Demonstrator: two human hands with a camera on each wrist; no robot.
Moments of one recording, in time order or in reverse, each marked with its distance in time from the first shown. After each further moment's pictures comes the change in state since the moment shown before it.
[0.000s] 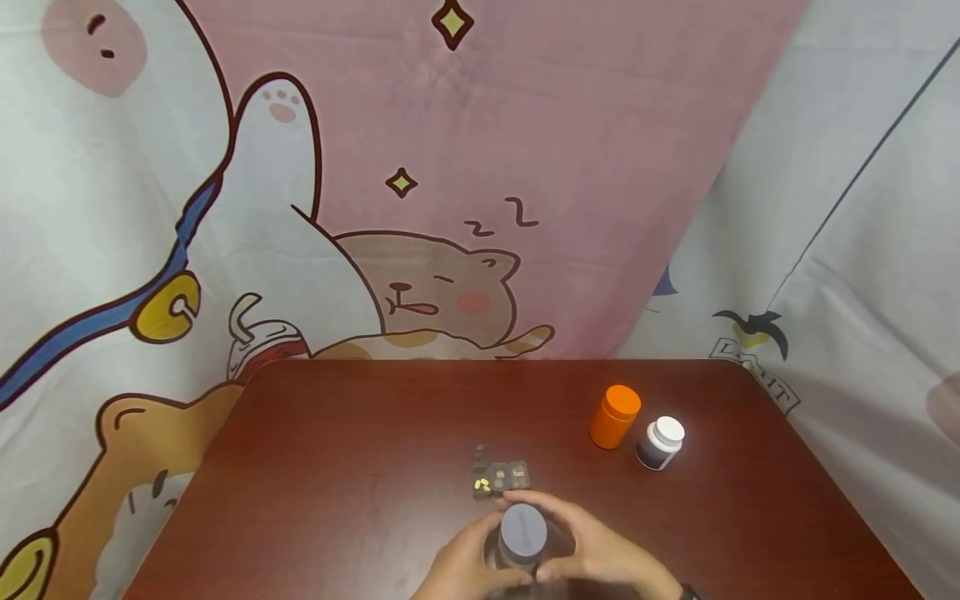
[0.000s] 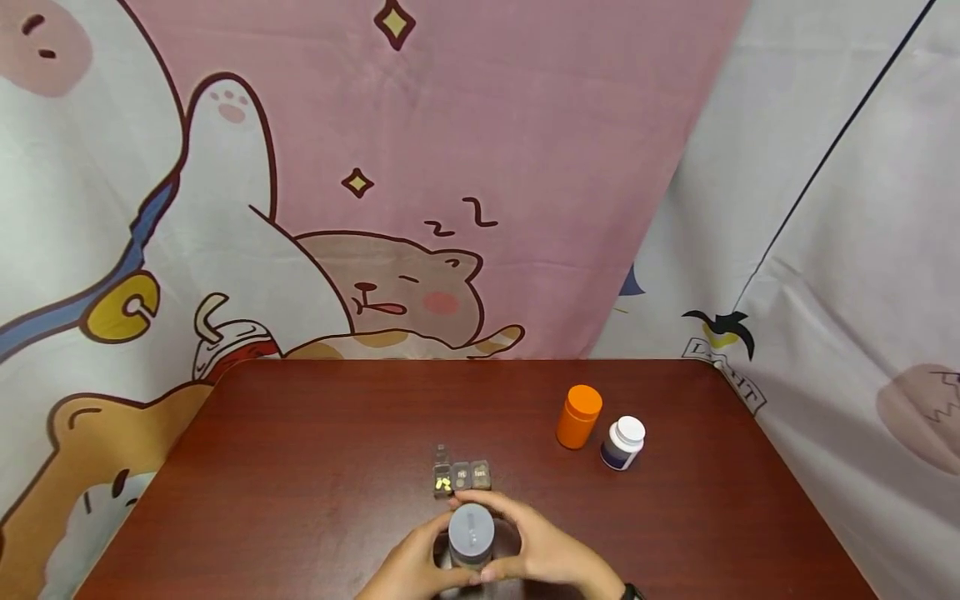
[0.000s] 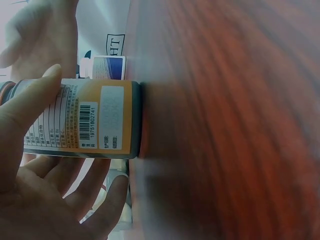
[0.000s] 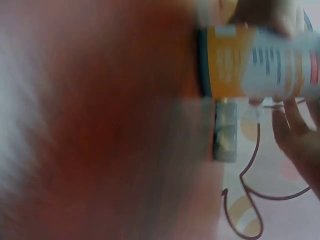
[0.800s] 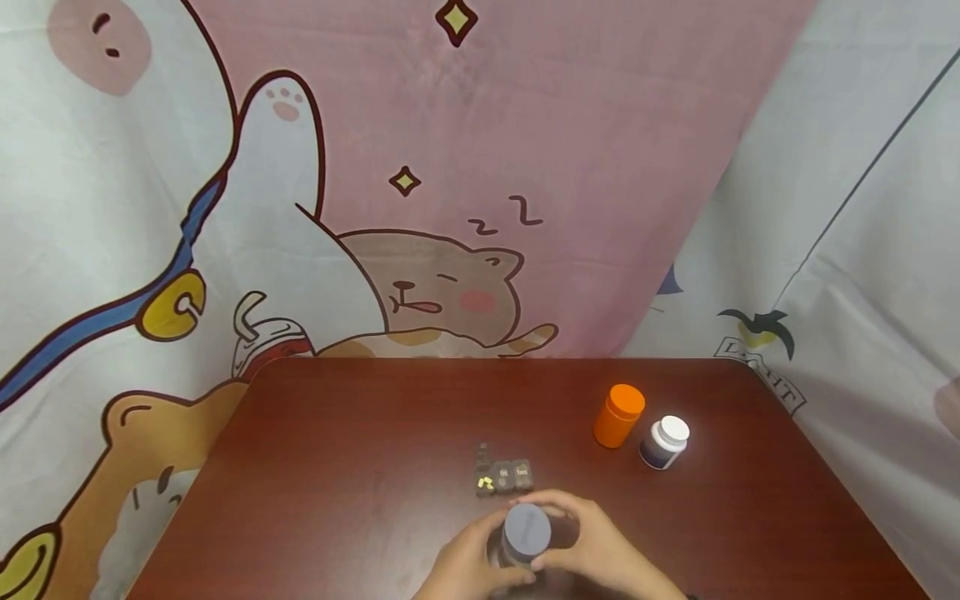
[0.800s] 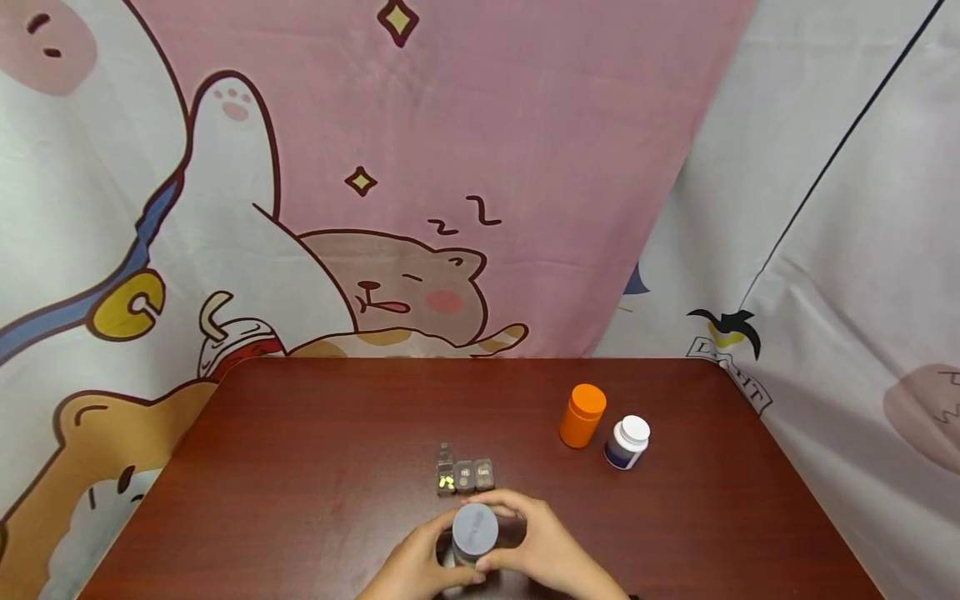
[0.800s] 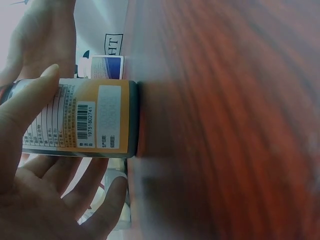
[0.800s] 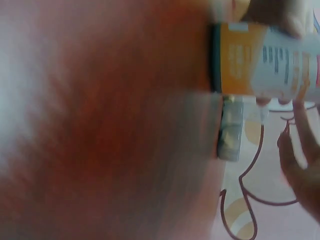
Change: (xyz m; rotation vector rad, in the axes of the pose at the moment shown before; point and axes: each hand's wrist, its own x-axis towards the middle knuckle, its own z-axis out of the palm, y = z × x) left_hand 0.001 -0.002 0.001 0.021 0.019 -0.010; right_hand -0.003 -0.002 0.011 -0.254 0.288 0.132
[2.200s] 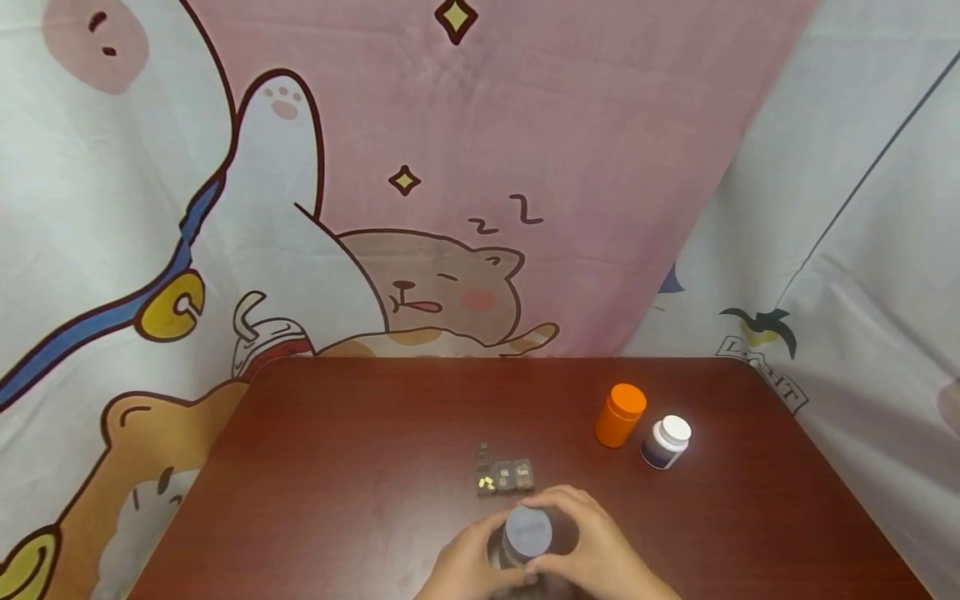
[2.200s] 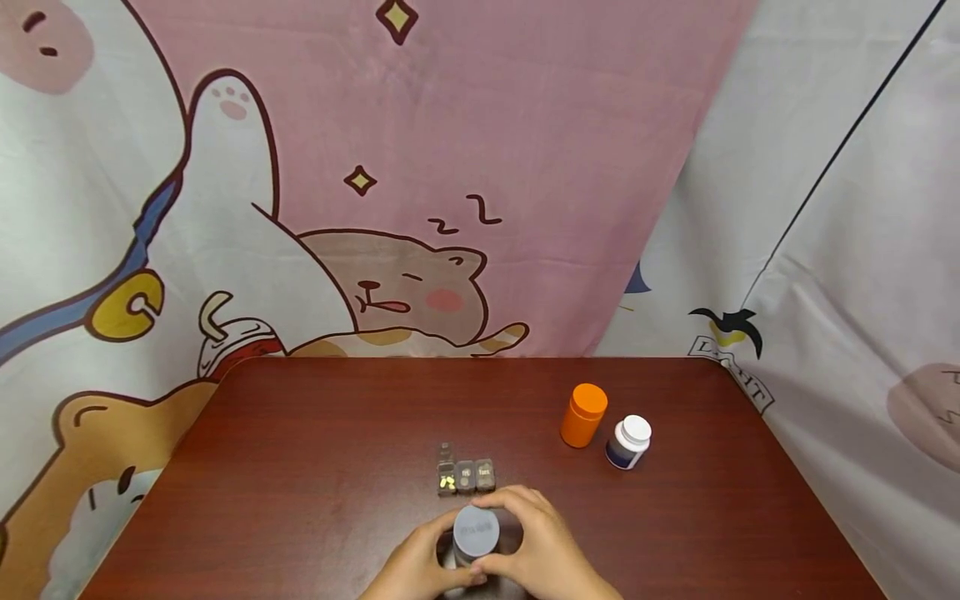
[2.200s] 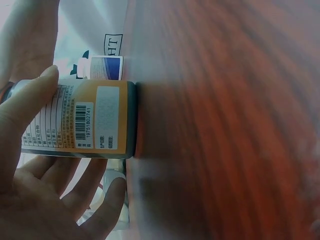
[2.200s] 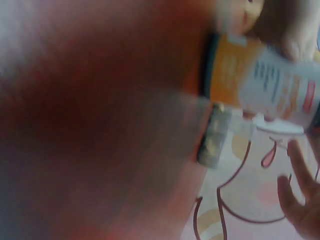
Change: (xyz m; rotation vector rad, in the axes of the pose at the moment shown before) left_hand -0.001 0.002 -0.002 -0.020 -0.012 -0.011; right_hand -0.004 -0.016 0.006 -0.403 0.210 -0.085
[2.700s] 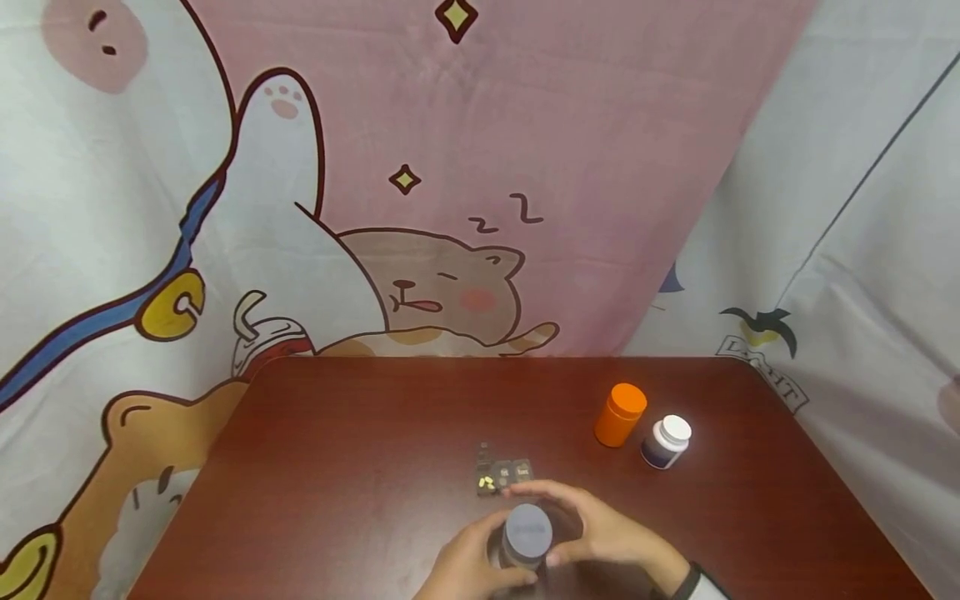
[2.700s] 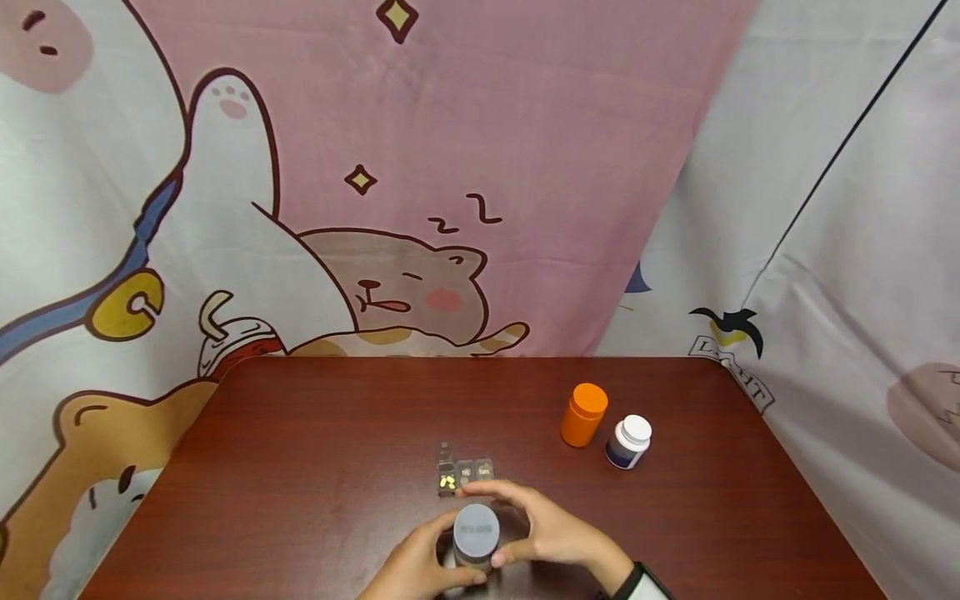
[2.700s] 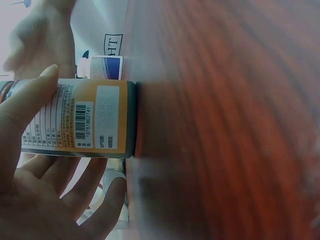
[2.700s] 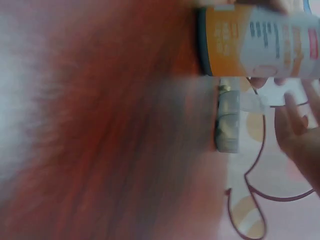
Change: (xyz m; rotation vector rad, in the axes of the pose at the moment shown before) left_hand 0.000 -0.001 0.001 0.020 0.007 0.006; right_hand 0.022 0.035 -0.011 0.636 -0.524 -0.108
